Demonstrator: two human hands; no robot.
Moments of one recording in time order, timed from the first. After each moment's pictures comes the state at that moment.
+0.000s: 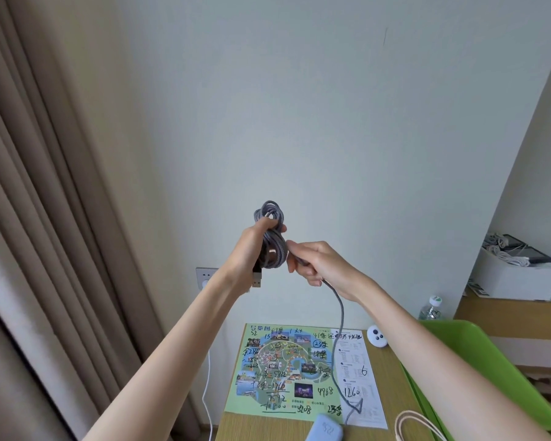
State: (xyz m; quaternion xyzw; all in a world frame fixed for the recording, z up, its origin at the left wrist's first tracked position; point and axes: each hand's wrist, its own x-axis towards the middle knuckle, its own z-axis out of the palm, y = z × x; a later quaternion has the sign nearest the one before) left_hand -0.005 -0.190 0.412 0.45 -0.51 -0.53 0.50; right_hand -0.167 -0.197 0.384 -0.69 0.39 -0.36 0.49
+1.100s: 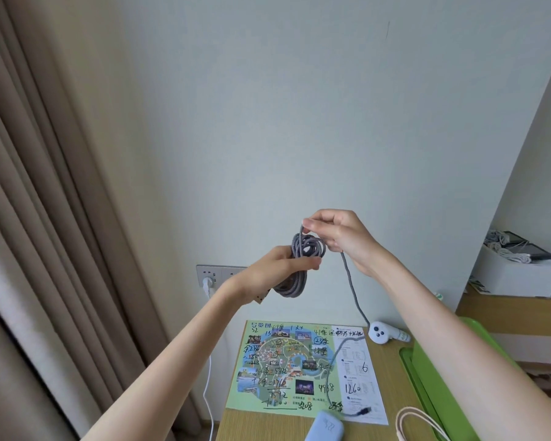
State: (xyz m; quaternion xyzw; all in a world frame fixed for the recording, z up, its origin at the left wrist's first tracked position) left_hand -0.016 -0.179 0.394 0.43 -0.73 -0.45 0.29; right_hand -0.191 -0.205 0.417 -0.68 0.40 -0.46 0.40
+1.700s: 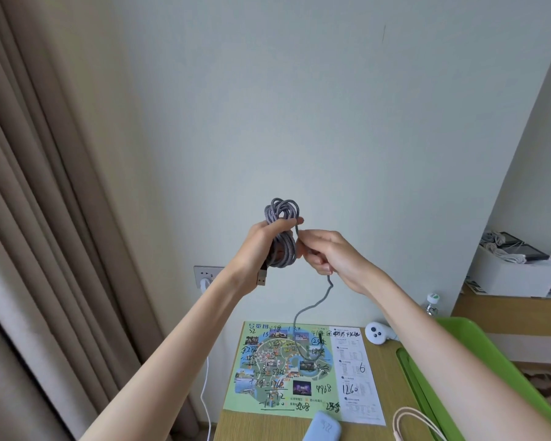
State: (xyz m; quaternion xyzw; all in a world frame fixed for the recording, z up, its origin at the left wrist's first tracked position) left_hand -0.016 -0.185 0.414 0.40 -0.58 -0.53 0.48; right_hand -0.182 -0.197 0.392 -0.68 0.38 -0.41 0.47
